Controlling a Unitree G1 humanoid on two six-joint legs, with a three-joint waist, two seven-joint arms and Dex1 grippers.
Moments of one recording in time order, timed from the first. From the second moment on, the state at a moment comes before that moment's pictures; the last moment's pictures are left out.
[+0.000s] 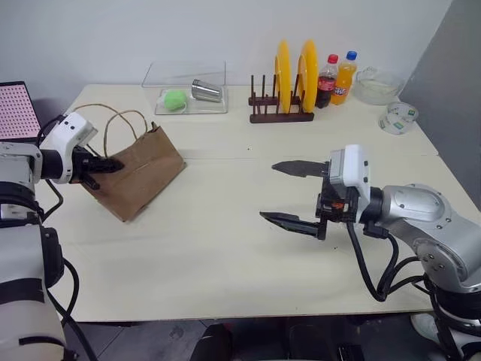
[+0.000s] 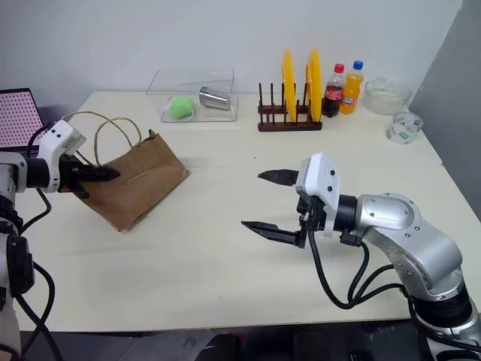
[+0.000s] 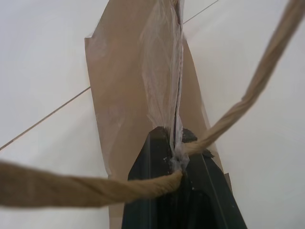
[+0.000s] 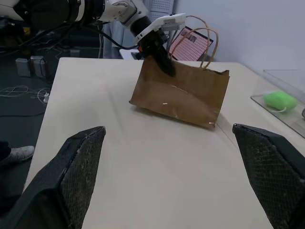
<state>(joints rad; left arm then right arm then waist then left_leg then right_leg) -1.15 0.96 -0.03 1.25 0.10 0.16 -1.33 -0.48 -0.63 0.05 -0.66 0.66 0.71 0.75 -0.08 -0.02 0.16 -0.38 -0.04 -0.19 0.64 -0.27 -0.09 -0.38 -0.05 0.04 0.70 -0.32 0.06</state>
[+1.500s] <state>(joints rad) -1.47 0.36 -0.23 1.37 0.36 -0.40 -1.23 0.06 -0.75 0.08 -1.00 0.60 0.60 0.04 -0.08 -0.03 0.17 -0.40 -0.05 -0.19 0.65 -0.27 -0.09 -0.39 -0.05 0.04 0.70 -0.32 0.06</state>
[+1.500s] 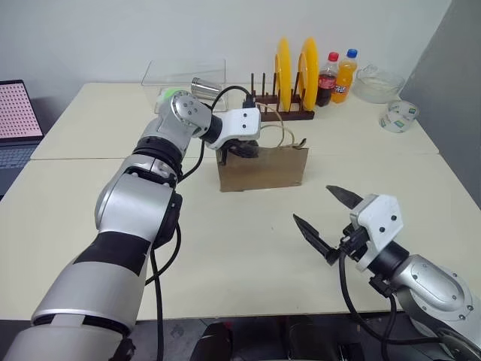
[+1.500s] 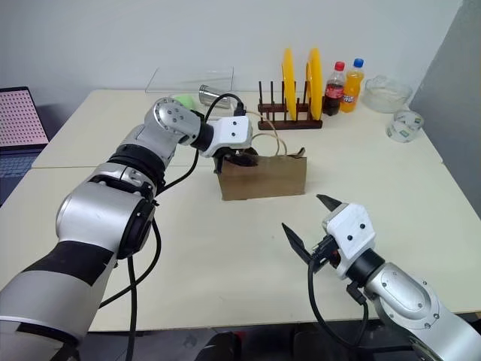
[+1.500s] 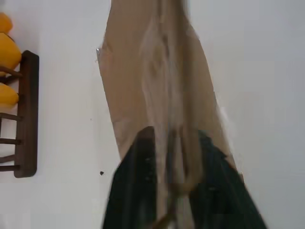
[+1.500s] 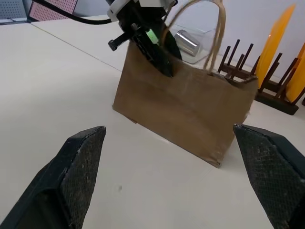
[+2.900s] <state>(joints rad) -0.18 0.47 0.19 -0.38 -0.38 0.44 -0.87 -0.31 -0.78 -0.06 -0.51 0.46 0.51 0.48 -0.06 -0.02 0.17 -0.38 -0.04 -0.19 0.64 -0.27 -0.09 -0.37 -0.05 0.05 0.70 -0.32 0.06</state>
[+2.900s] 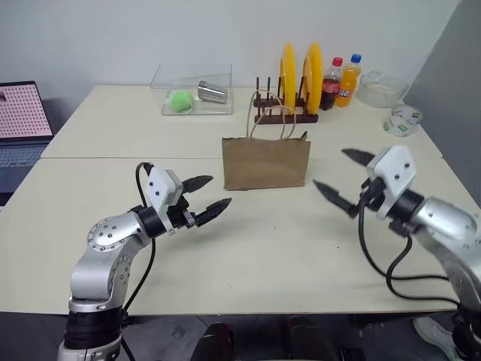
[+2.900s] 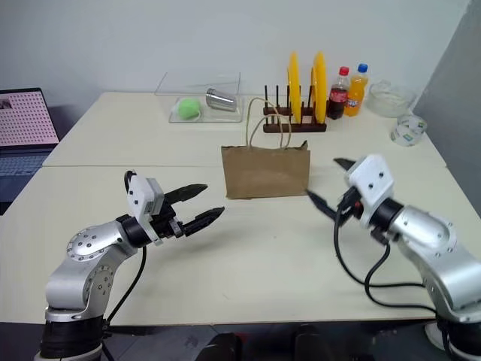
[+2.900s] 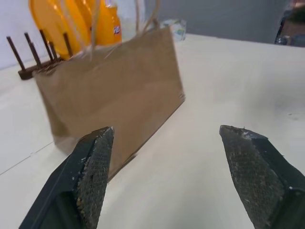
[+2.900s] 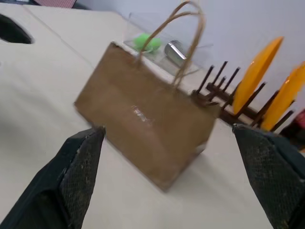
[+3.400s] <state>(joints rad) -0.10 0.54 0.12 -0.48 -0.44 0.44 -0.86 -0.89 -0.69 0.13 0.24 0.11 0.23 0.64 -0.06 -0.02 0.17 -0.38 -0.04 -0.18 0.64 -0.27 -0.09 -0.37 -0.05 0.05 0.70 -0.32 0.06</state>
